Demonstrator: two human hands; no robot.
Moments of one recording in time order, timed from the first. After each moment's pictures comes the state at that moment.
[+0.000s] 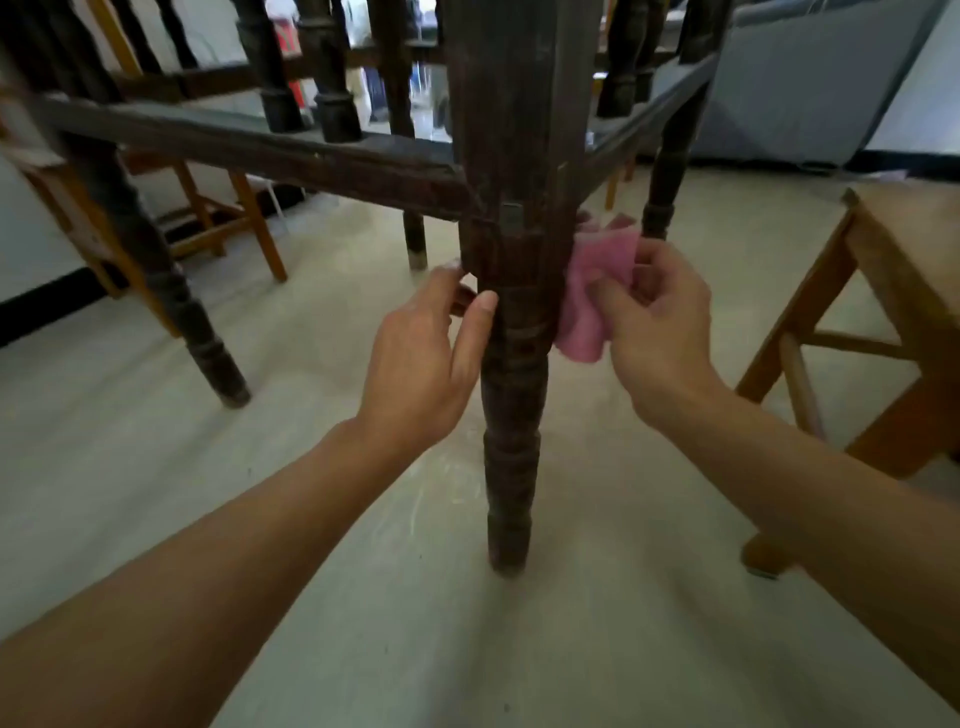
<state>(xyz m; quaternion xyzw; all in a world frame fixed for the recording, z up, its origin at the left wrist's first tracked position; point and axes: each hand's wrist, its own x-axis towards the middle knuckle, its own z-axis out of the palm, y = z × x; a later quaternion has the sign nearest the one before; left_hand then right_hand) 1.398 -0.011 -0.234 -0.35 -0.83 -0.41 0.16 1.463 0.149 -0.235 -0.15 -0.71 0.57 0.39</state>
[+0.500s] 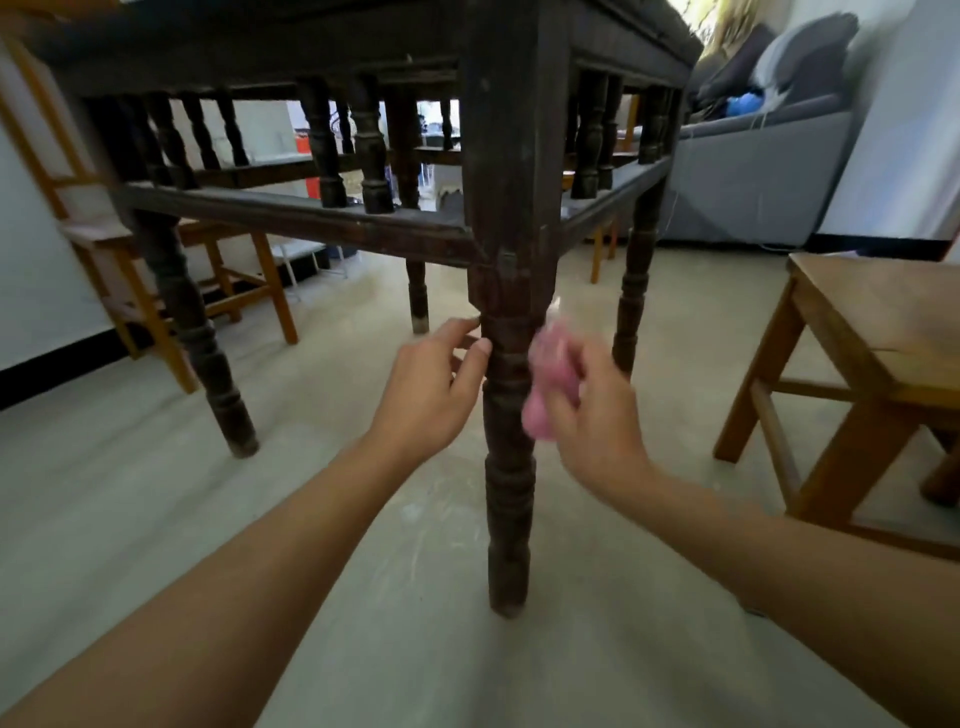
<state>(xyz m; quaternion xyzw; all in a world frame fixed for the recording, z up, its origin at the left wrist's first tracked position) 1.416 -0.025 -0.229 -0.35 -0.82 -0.44 0.11 1.492 0.120 -0.272 -0.04 -0.84 0.41 0.36</state>
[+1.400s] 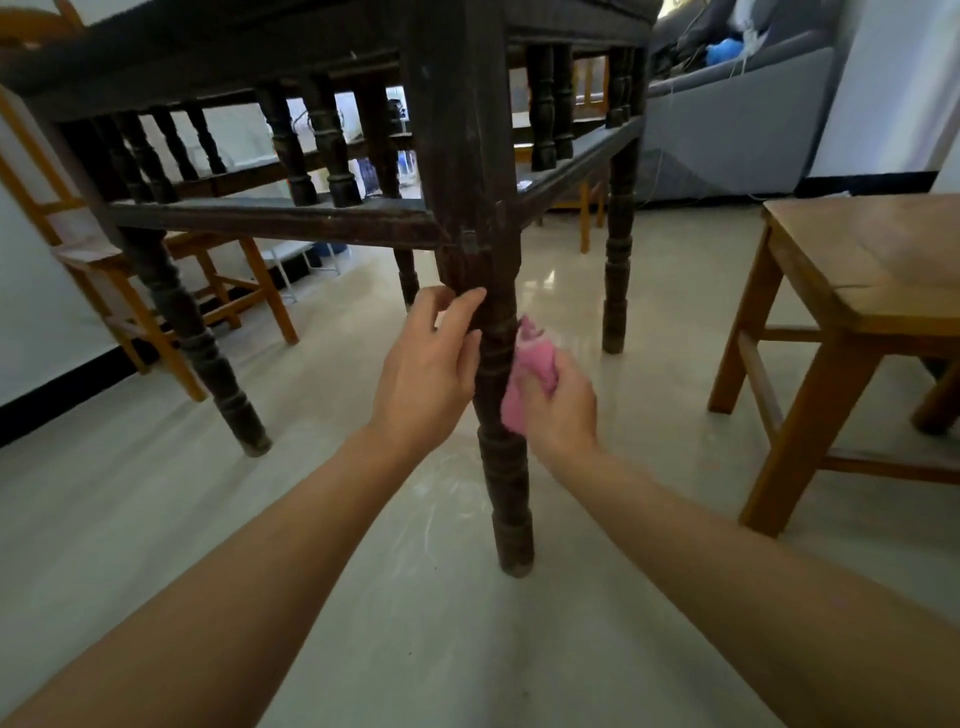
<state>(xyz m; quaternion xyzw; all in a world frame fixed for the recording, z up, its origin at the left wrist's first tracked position) 1.427 -0.022 -0.241 -0.42 -0.81 -0.28 0.28 1.482 0.096 -0.298 -0.23 -0.71 0.59 0.31</state>
